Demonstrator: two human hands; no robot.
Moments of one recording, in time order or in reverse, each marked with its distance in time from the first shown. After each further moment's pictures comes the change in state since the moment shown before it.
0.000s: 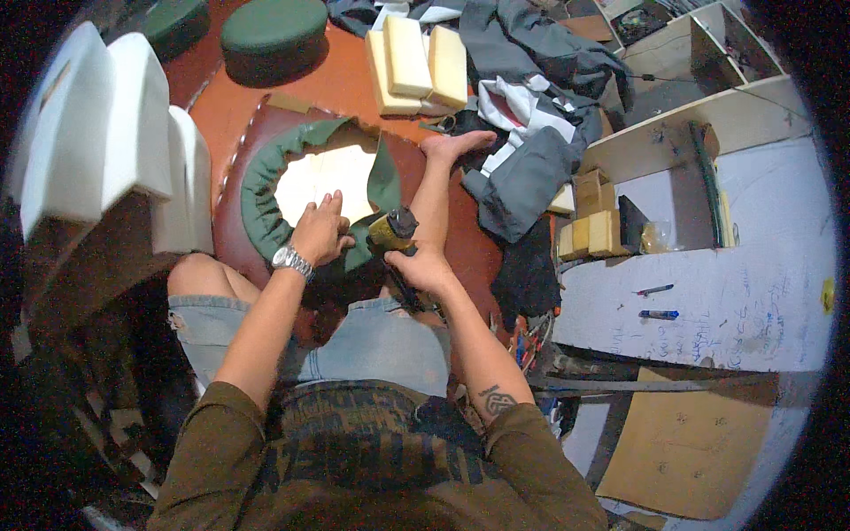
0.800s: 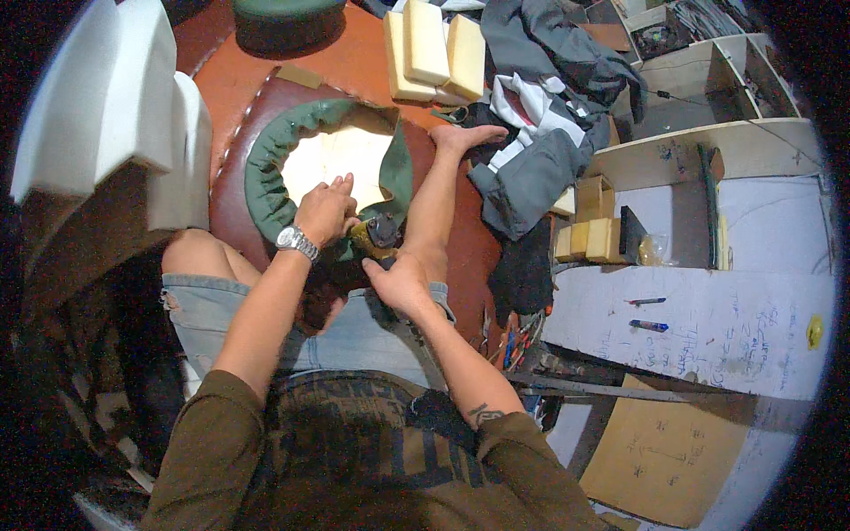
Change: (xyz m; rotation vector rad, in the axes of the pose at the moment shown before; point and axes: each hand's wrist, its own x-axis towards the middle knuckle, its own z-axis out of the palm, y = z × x) left_hand 0.005 -0.011 0.009 -0.033 0.115 0.018; right_hand -0.035 -0.027 0.053 -0.325 0.107 0.017
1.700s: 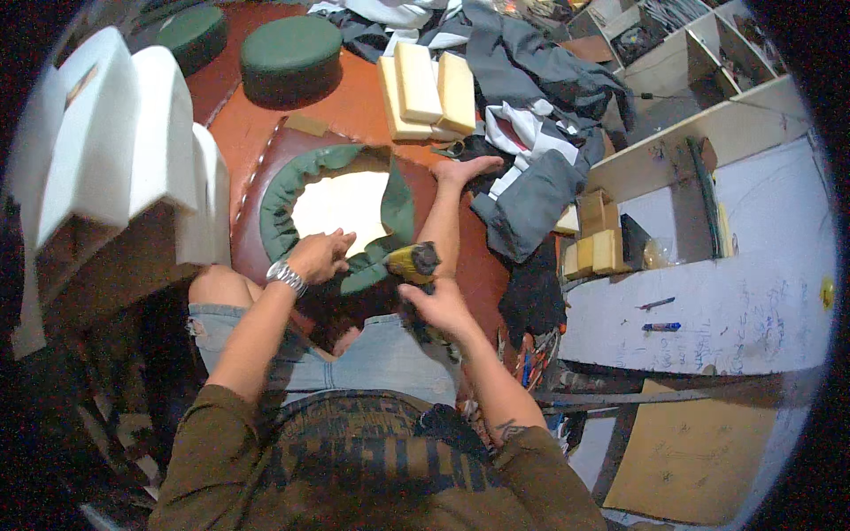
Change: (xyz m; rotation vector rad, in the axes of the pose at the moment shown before) left_hand -0.027 -0.023 -0.033 -0.150 -0.212 0.036; right_hand -0.014 0.033 -0.047 0.325 -0.040 -0.107
